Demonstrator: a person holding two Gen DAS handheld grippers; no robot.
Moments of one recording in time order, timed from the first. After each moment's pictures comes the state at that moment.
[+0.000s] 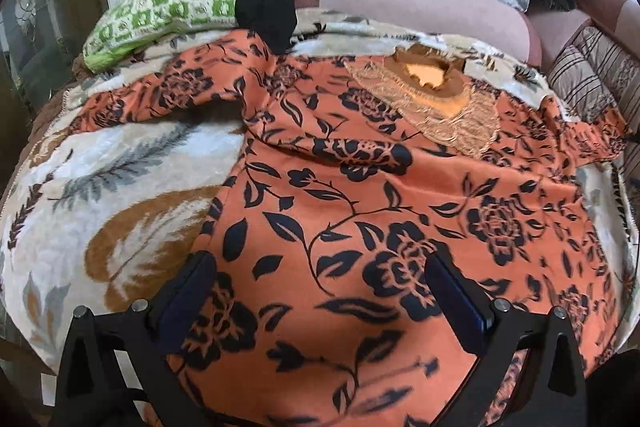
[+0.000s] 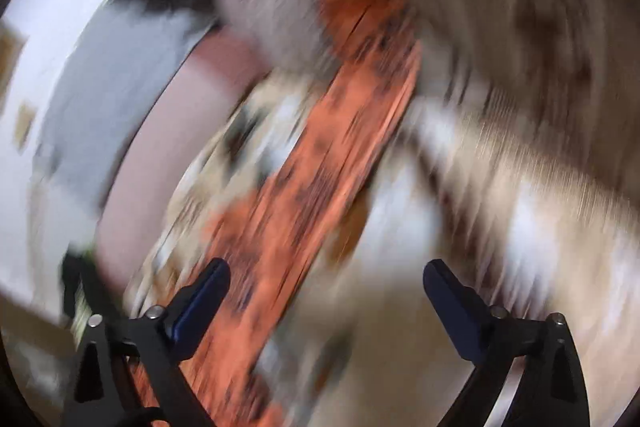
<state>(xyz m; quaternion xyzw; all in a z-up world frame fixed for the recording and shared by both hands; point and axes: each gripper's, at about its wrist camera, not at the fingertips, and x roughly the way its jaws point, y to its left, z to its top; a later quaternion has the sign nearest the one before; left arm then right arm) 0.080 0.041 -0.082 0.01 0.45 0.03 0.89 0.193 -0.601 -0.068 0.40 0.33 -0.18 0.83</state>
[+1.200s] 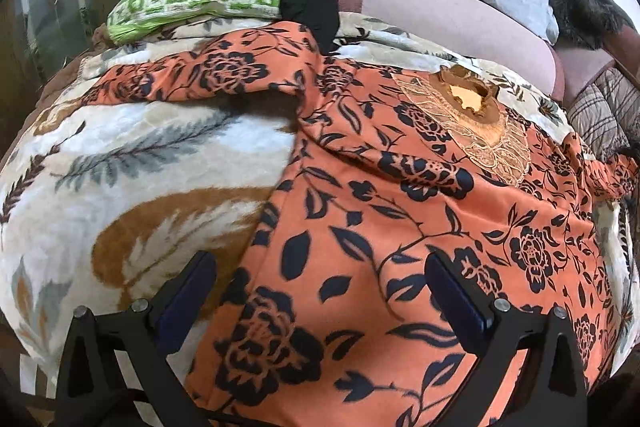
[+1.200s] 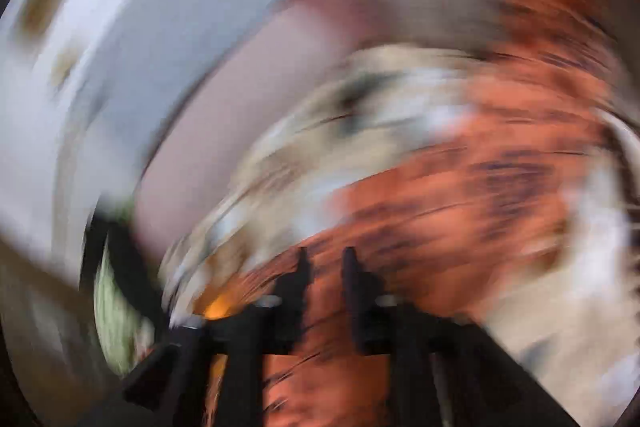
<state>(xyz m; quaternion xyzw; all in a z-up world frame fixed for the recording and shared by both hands) 0.089 0.088 -0.087 -0.05 0.43 0.04 0.90 0.265 -0.557 -0.076 0.44 0.33 -0.11 0.82</state>
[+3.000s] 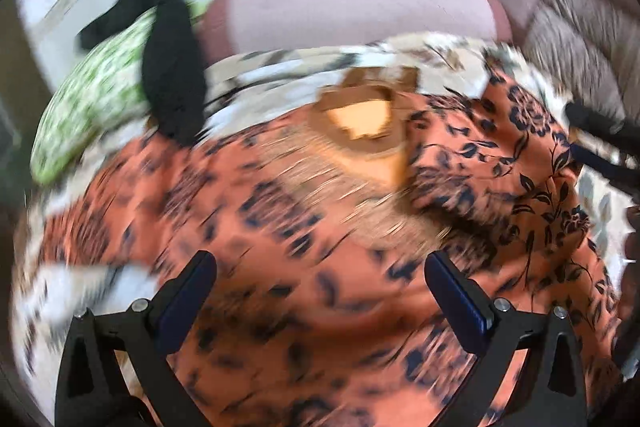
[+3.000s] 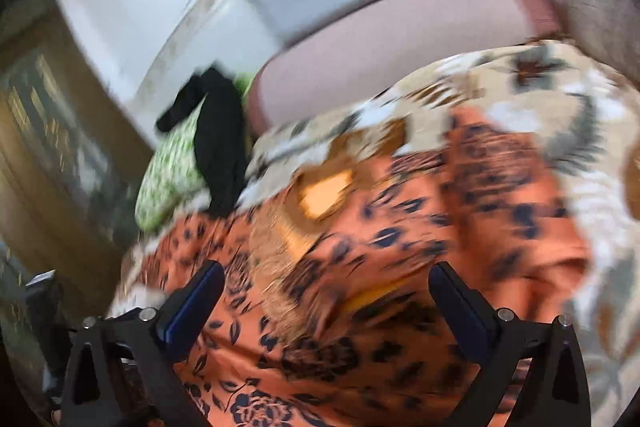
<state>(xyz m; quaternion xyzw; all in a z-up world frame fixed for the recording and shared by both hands) 0.199 -0.080 -0.062 0.12 0.43 -0.04 0.89 0.205 -0.329 -0.062 0.24 0.31 0.16 0.91</state>
